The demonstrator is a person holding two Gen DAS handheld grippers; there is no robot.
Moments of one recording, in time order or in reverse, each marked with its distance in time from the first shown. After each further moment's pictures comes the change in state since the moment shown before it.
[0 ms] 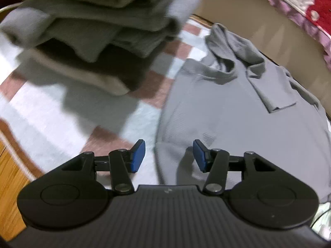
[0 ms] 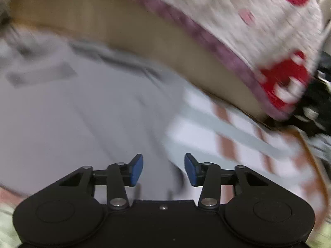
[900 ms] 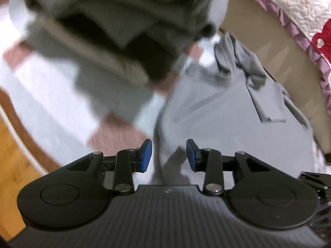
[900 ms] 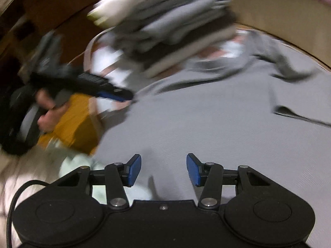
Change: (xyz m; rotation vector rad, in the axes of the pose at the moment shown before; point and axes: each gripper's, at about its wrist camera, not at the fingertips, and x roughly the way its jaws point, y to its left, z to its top) left arm -0.028 0.039 -0.021 -0.247 0.070 -0.132; right arm 0.004 0.243 0.027 -0.443 0.078 1.026
